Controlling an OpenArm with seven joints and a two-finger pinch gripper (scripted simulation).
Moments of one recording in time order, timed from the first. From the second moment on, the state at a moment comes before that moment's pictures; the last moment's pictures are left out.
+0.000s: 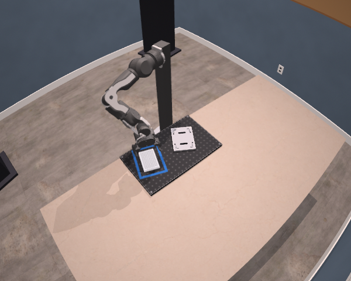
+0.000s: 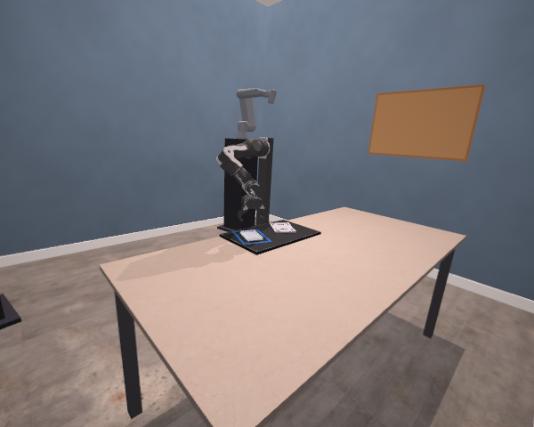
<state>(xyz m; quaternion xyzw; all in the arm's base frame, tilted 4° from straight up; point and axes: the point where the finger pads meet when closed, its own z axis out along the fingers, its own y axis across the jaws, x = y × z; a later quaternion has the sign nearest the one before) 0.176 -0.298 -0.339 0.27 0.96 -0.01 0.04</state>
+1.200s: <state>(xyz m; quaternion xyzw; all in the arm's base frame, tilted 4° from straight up) 0.181 -0.300 -0.407 0.27 0.96 -0.02 0.03</state>
